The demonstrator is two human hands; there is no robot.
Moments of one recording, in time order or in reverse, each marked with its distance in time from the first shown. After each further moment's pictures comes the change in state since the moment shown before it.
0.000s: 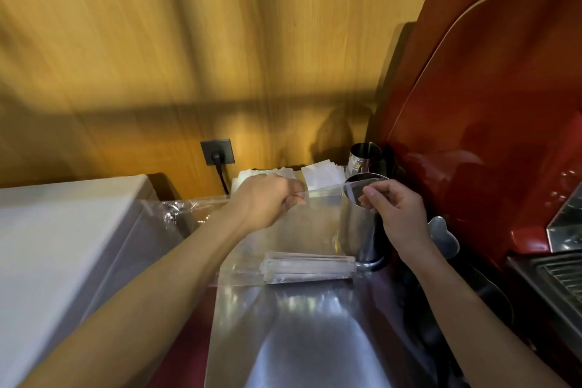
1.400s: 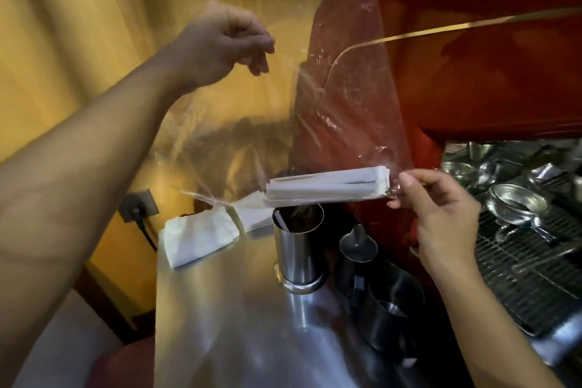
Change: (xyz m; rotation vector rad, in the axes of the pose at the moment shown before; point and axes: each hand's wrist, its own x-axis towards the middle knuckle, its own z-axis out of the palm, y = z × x) left_hand 0.116 0.059 -0.184 -0.599 0.282 0.425; right_hand -0.044 -0.080 -0.098 0.121 0.534 -0.254
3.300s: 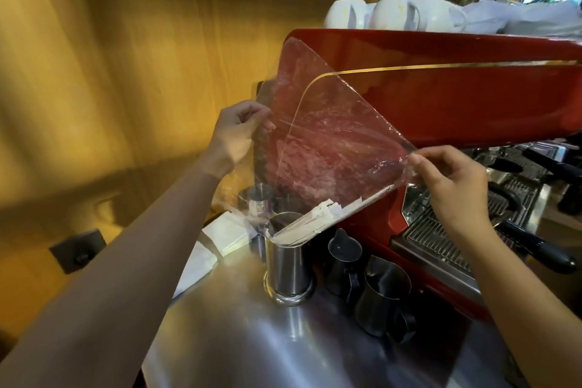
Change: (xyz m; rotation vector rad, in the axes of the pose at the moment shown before) left_hand -0.005 -0.095 0.066 -0.612 0.177 -0.060; right_hand 0.010 -0.068 0.014 -0.571 0.146 -0.079
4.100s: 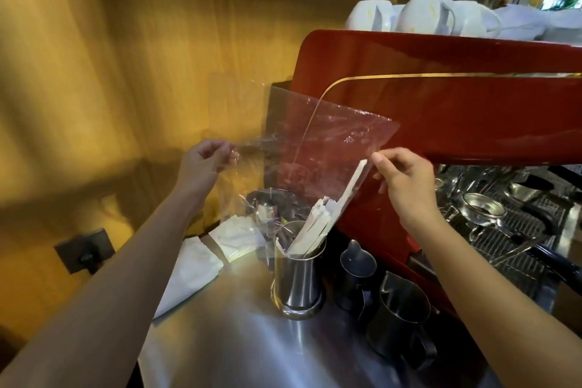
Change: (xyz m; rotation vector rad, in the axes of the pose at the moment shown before) left_hand -0.037 -0.051 -0.059 0.040 0.217 -0.316; right_hand 0.026 0.013 0.080 0.056 -0.106 0.084
